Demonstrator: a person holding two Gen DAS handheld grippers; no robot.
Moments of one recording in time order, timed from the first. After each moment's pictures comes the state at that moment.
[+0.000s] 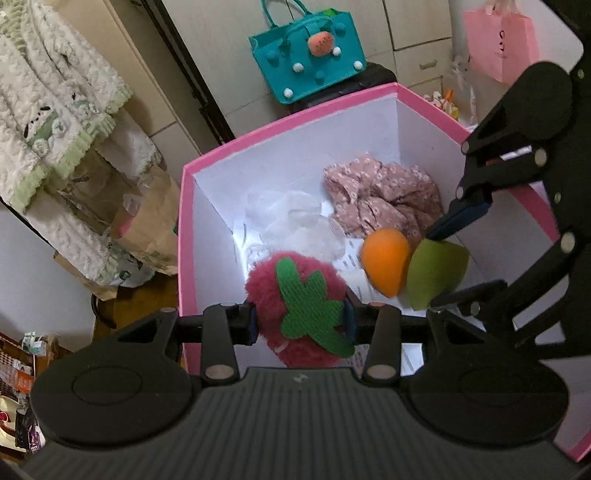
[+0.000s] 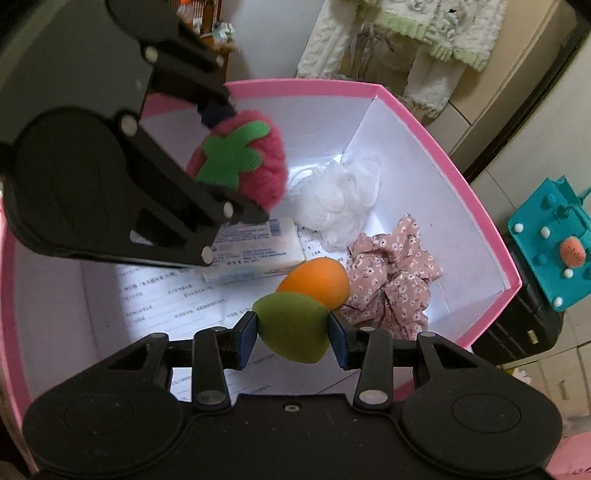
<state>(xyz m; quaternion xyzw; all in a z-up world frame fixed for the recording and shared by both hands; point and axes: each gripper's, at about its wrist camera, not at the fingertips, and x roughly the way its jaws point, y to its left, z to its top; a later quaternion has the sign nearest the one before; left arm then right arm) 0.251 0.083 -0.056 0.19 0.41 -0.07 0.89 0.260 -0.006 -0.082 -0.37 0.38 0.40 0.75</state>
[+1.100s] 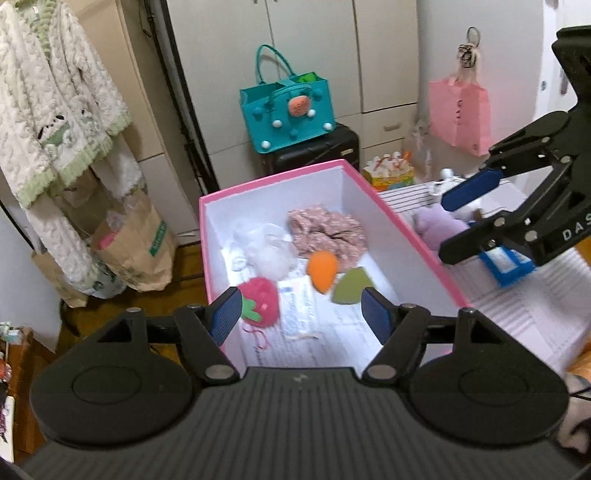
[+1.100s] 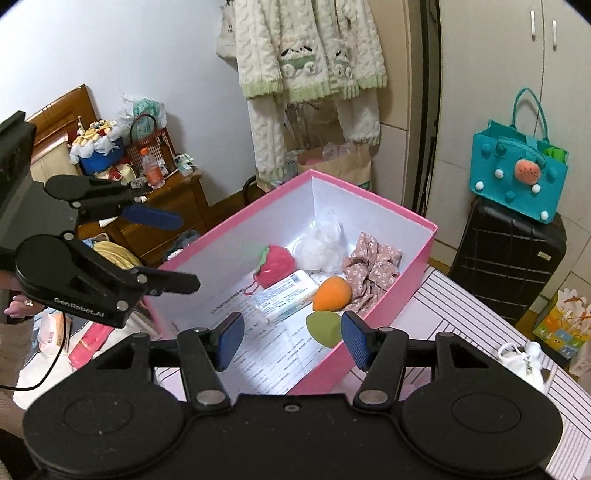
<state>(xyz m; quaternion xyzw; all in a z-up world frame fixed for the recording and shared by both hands) 0.147 0.105 0.024 0.11 0.35 -0.13 0.92 0.193 -0.105 0.008 -0.10 0.36 0.39 0.84</state>
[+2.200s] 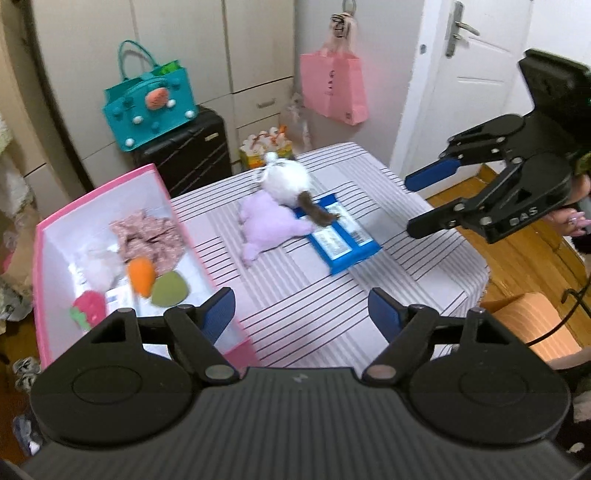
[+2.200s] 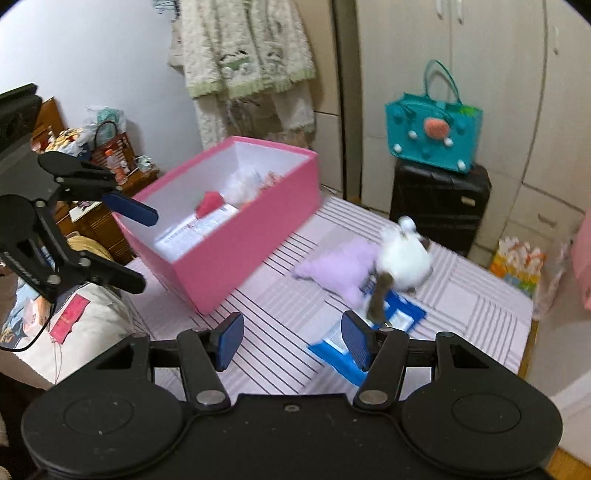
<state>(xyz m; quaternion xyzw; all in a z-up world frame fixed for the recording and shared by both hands) 0.112 -0.029 0.030 0.12 0.40 -0.30 0.86 0.124 -0.275 -0.012 -0.07 0.37 0.32 0.87</state>
